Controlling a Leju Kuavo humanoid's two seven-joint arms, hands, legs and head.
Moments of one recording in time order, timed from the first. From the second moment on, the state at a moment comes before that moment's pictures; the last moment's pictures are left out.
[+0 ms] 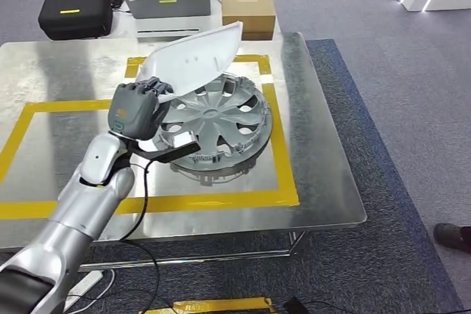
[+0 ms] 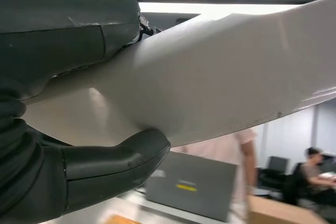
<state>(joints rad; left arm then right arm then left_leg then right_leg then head) -0.69 0.01 -0.38 -0.99 -1.18 0.53 -0.17 -0.14 0.18 -0.61 -0.21 1.57 -0.23 0.19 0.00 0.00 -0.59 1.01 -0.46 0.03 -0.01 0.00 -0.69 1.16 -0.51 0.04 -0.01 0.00</state>
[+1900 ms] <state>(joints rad) -0.82 0.39 -0.22 -0.36 -1.40 0.03 0.14 -0.14 0.17 -0.60 -0.21 1.52 -0.24 0.21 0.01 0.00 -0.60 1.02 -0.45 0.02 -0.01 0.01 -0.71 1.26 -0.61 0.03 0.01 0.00</state>
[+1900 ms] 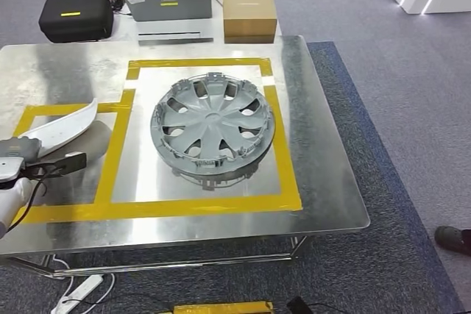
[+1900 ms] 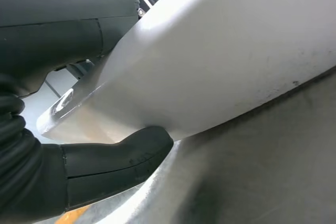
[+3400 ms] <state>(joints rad) -0.86 0.36 -0.15 -0.49 -1.16 0.27 -0.12 -0.13 0.16 -0.60 -0.21 1.49 -0.25 0.19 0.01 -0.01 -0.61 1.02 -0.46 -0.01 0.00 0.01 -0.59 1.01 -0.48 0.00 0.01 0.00</state>
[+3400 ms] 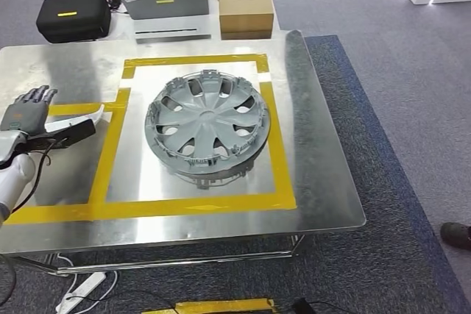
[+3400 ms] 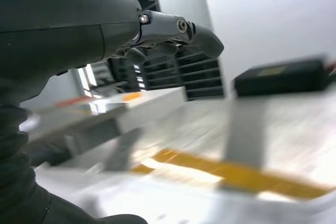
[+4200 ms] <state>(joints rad) -0.07 -0.17 0.05 -1.62 0.27 0.26 -0.36 -0.06 0.16 -0.62 -0.21 1.46 -0.33 0.20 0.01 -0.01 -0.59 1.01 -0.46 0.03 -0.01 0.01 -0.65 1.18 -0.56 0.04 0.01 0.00</state>
